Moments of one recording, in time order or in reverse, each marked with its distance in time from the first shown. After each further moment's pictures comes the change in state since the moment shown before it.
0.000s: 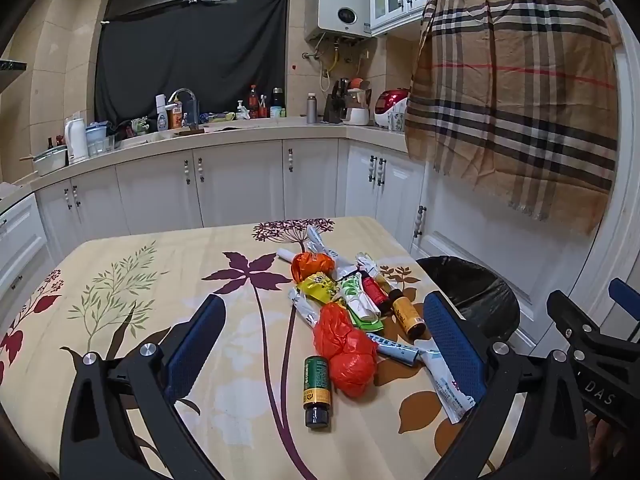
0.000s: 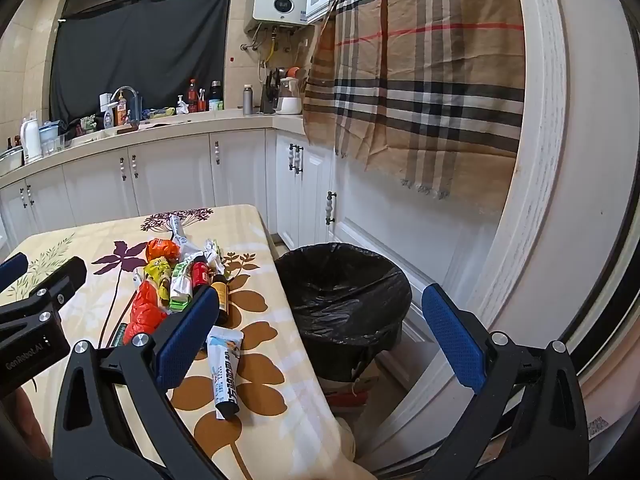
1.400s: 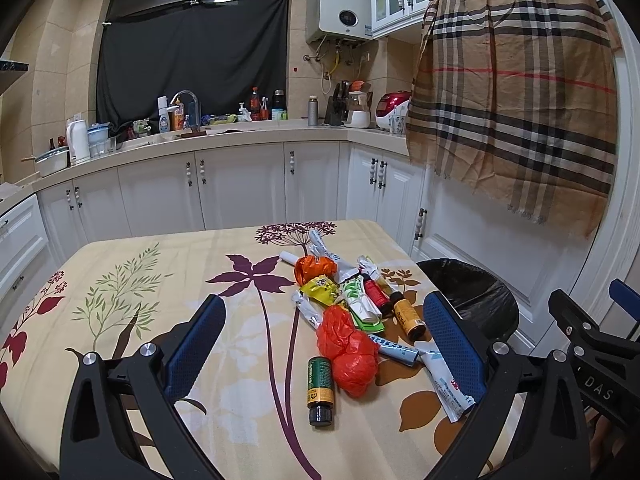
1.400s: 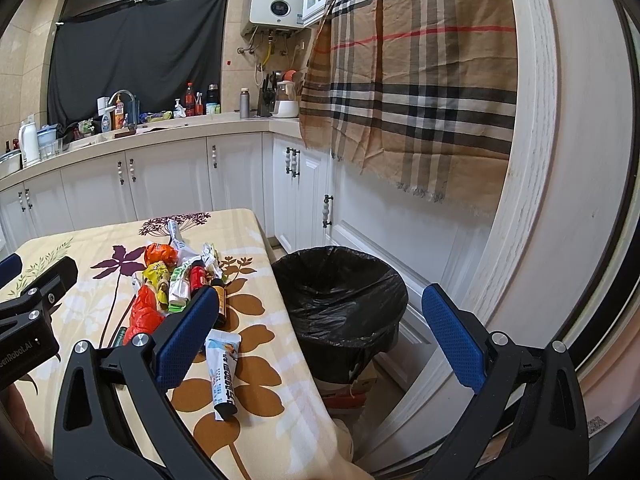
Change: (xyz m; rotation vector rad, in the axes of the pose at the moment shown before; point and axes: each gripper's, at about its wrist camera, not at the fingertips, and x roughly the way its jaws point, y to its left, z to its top) left arm -0.011 0.008 0.007 -0.012 -0.013 -0.002; right arm -0.005 -0.001 0.003 0.006 -0.003 -0.004
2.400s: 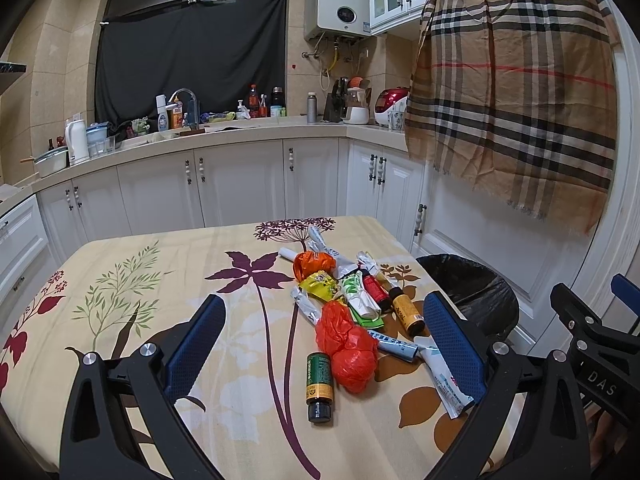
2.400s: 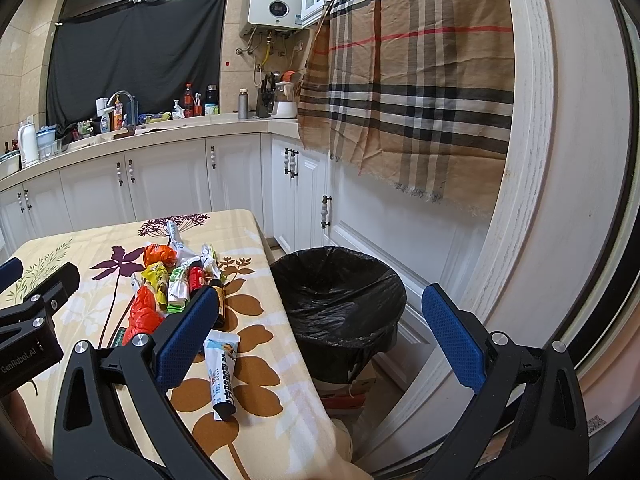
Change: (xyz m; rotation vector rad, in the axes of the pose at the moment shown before) left arm 0.001 0.000 -0.005 0.003 0.005 0.000; right arm -0.002 -0.002 0.001 0.003 -0.004 0.001
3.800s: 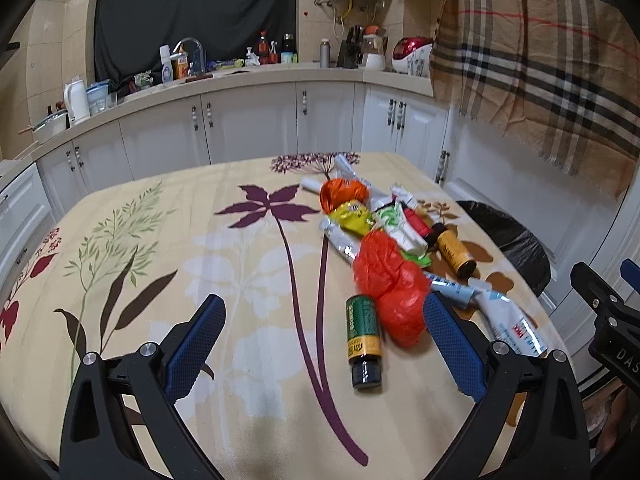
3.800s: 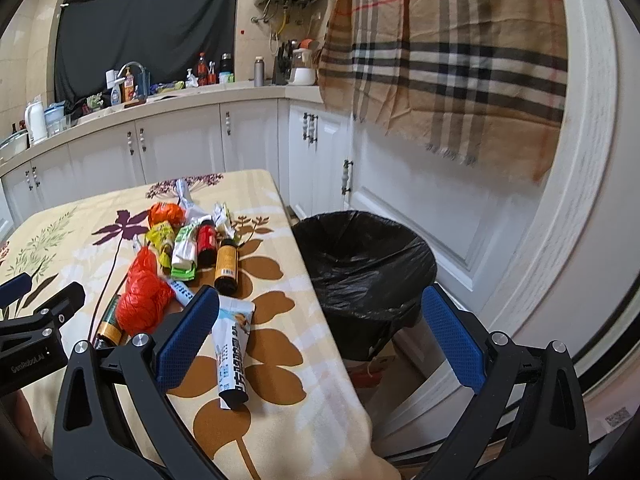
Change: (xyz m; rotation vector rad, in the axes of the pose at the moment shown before) left arm 0.047 0.027 -0.043 -0.012 0.202 0.035; right arm 0.042 0.019 -0.028 -0.026 0.115 0.057
